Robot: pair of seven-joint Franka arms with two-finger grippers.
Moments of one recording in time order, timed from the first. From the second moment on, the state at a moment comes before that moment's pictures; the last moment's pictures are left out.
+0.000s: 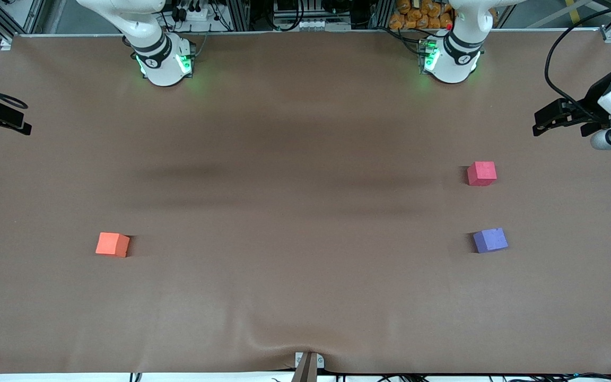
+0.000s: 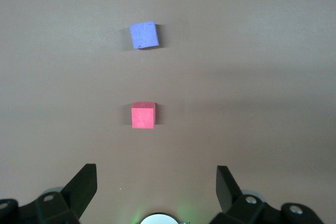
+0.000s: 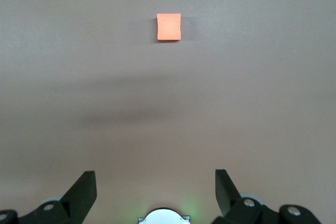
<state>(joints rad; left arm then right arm) 0.15 0.00 -0.23 -1.55 -0.01 1.47 -0.07 -0.10 0.03 -0.02 -1.49 0.01 1.39 -0.05</state>
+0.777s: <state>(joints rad) 0.15 0.00 -0.23 -1.54 0.01 1.47 -0.07 -0.10 0.05 -0.01 -1.51 0.01 1.43 -0.05</state>
